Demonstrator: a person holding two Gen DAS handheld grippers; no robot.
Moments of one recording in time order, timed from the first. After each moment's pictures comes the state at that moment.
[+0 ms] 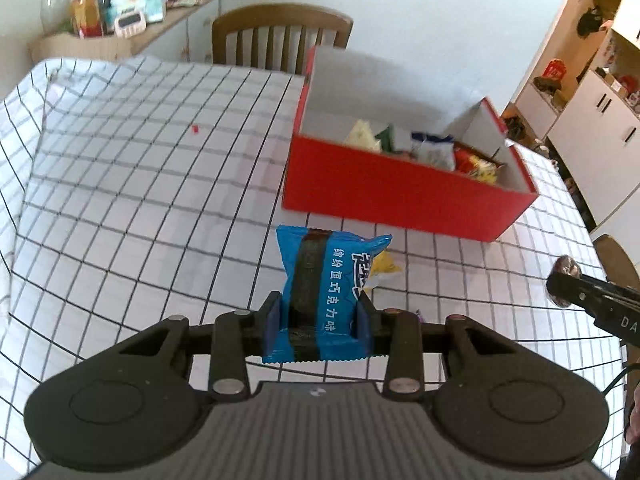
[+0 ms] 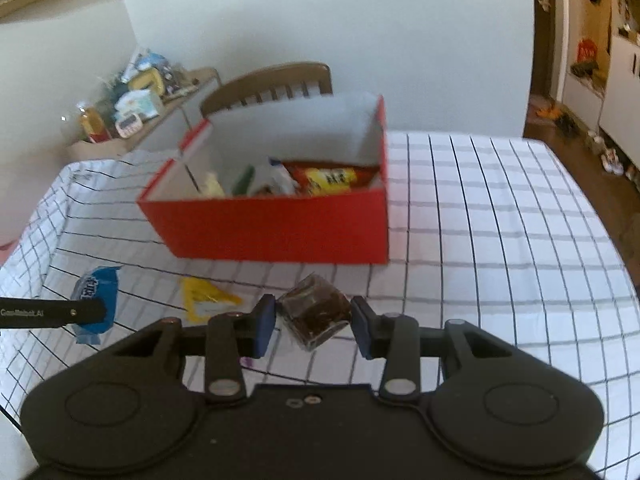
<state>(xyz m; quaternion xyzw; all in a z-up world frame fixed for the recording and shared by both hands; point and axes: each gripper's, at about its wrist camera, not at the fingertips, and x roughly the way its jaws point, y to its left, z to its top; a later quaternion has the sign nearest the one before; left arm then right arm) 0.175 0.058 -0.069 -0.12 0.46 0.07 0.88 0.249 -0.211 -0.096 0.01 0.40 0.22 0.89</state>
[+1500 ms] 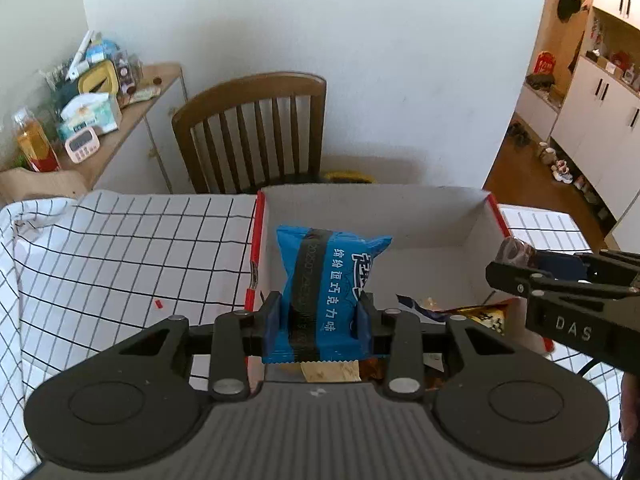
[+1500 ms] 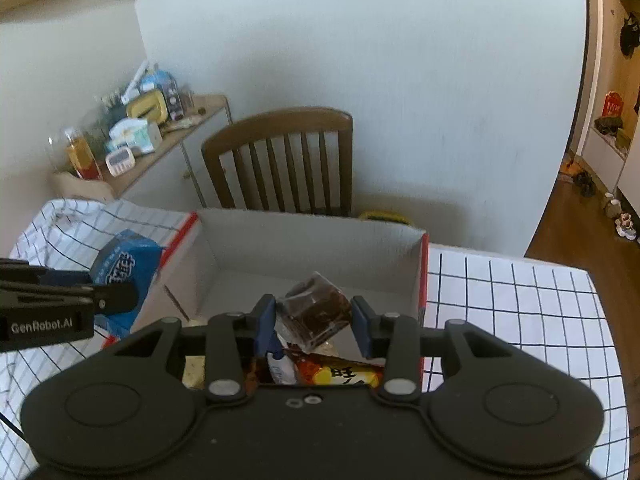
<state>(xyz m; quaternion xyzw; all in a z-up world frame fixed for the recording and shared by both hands) 0.340 0.039 -0.021 -0.03 0.42 0.07 0.90 0.390 -0.141 -0.056 -0.03 0.37 0.24 0.90</state>
